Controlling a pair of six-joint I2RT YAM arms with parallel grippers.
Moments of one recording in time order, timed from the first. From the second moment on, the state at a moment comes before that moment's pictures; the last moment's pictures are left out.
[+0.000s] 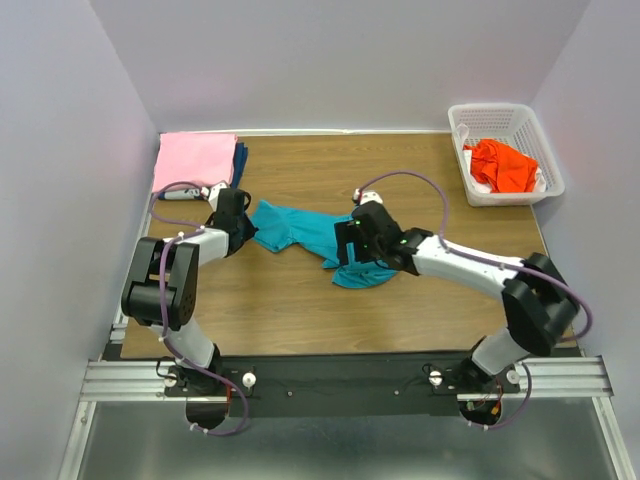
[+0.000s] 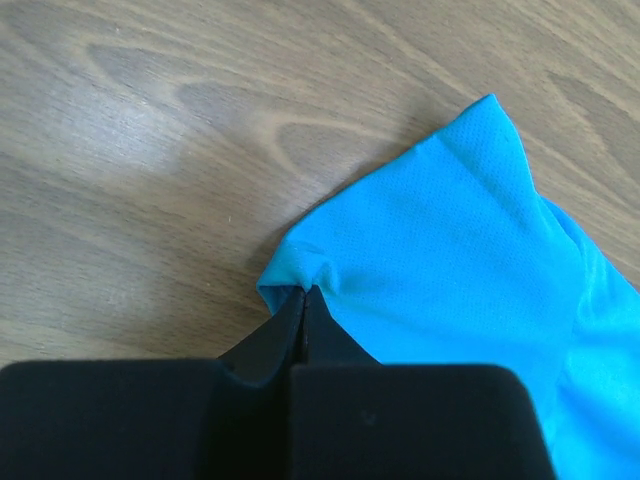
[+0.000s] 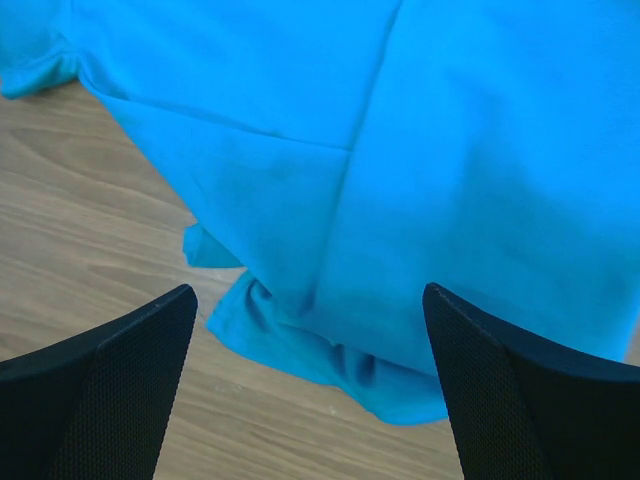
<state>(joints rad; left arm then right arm) -0.16 1.68 0.81 0.08 -0.16 -0.65 0.75 1.51 0.97 -0.24 0.19 0.42</state>
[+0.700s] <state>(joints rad) -0.16 1.67 0.79 0.11 -0.16 -0.65 0.84 1.84 1.16 -0.39 0.54 0.58</state>
